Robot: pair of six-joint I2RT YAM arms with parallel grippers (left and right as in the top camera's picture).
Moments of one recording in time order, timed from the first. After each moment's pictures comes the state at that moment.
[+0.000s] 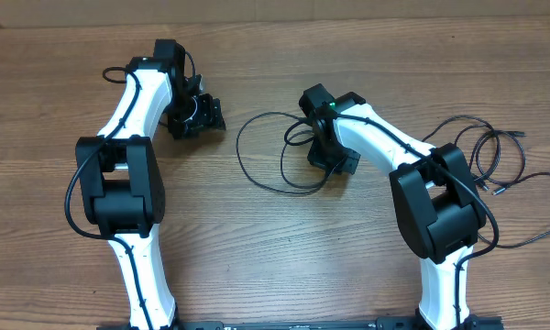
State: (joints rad) left arm -0.03 2.26 1.81 -1.05 0.30 -0.18; right arm 0.47 2.14 1.54 -1.00 0.08 0.84
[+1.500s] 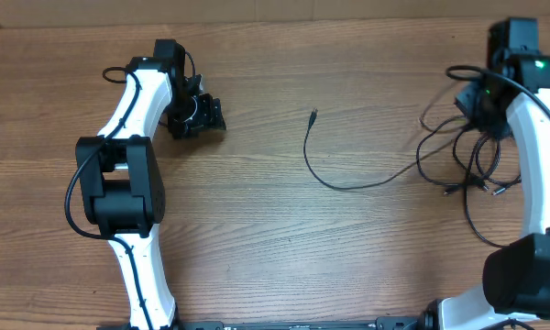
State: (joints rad) left arm -0.03 2.26 1.81 -1.05 0.30 -0.18; right arm -0.13 1.73 1.67 -1.23 0.20 0.81
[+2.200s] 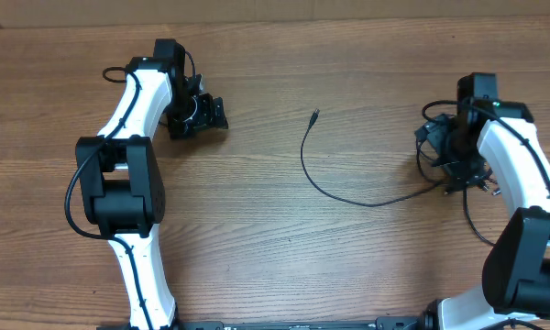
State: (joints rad) left arm -0.03 2.26 1.81 -1.05 0.30 -0.17; right arm -0.11 1.73 1.25 -0.94 0.00 0.88
